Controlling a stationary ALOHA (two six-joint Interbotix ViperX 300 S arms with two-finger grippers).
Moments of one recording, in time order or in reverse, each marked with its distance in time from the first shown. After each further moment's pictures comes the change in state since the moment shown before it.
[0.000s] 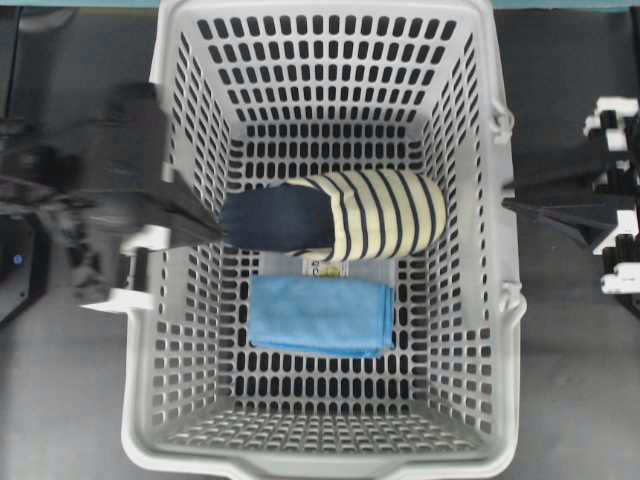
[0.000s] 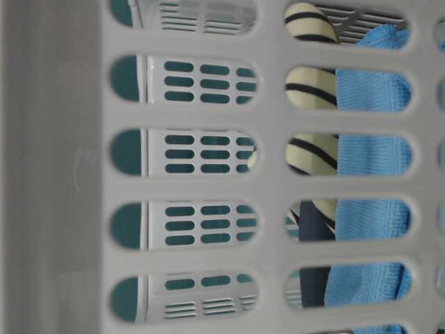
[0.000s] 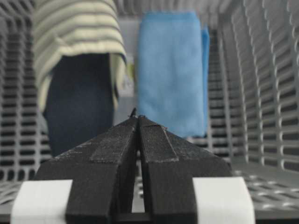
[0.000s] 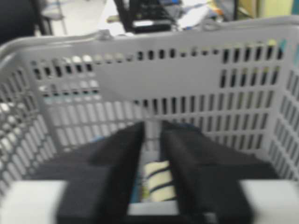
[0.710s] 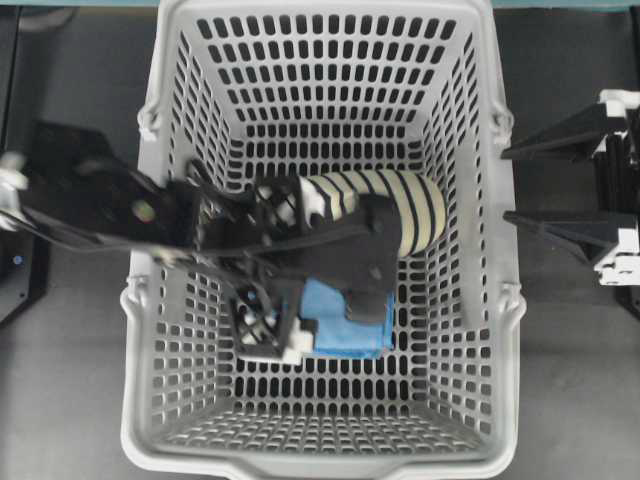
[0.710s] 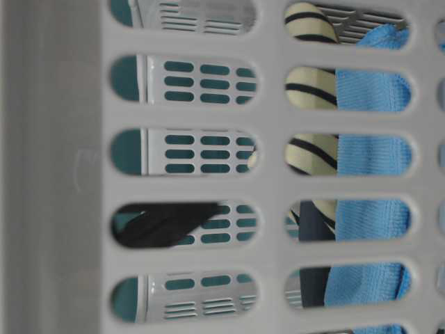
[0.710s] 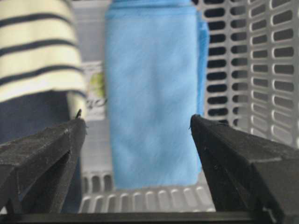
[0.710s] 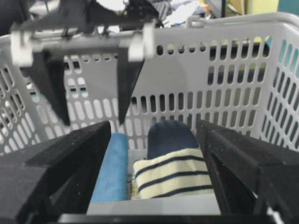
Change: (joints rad) left arm -0.060 0.482 -0.331 0.000 0.190 -0.005; right arm -0.021 -0.009 -0.002 -0.002 0.014 -0.012
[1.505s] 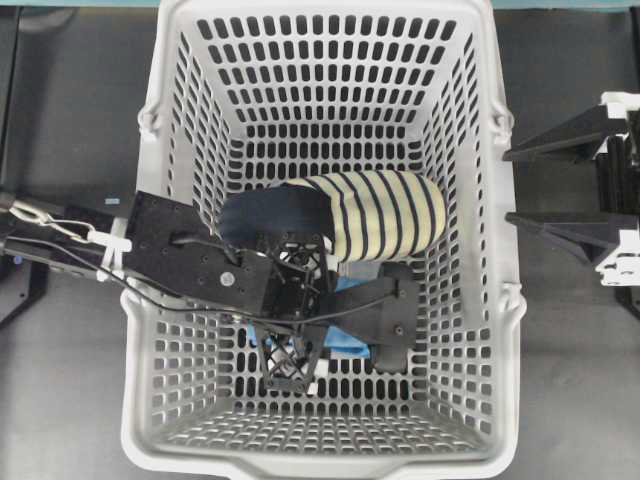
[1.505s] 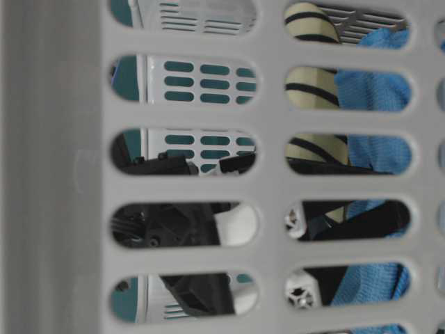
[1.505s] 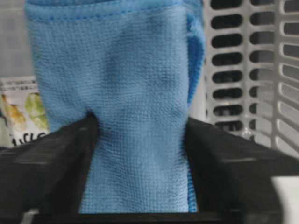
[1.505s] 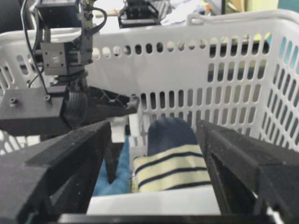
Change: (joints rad) left arm -0.041 0.173 0.051 0.002 -0.043 -0.044; right arm 0.002 -0.006 0.018 0.000 0.000 0.003
